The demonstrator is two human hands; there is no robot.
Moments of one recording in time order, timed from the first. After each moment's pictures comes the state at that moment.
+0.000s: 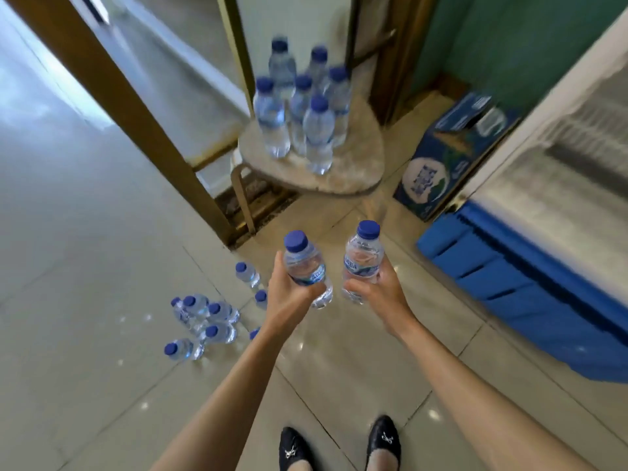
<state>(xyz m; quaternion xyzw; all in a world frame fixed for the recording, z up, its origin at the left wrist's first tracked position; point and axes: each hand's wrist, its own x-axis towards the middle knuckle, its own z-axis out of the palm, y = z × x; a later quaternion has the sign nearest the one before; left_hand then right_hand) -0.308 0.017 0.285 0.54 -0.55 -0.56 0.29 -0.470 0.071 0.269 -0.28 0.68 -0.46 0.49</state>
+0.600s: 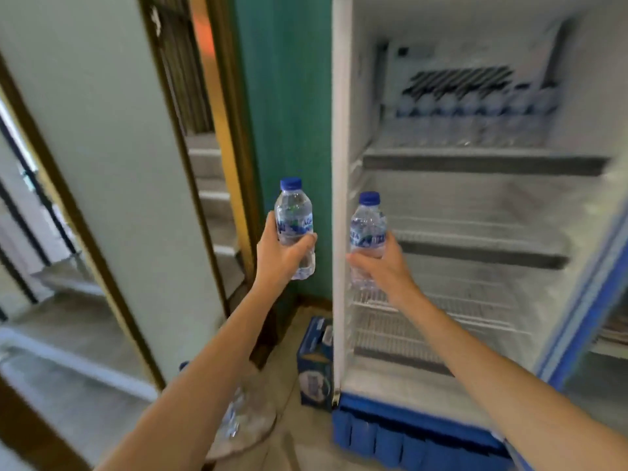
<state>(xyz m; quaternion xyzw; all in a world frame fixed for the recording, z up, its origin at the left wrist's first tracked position) -0.534 -0.032 0.846 0.19 -0.73 -0.50 0.42 -0.649 0.118 0.829 -0.30 0.65 -0.68 0.14</state>
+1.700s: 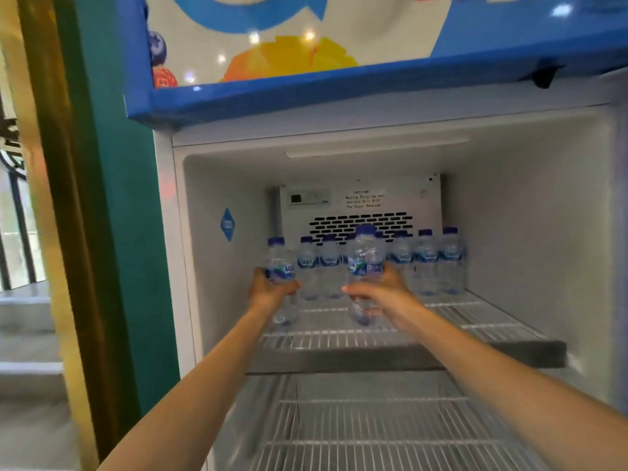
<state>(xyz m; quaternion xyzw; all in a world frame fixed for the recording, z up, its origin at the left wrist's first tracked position) -0.966 -0.088 1.001 0.18 -0.73 -0.56 0.34 -1.023 0.123 1.006 -0.26 0.68 -0.68 0.06</state>
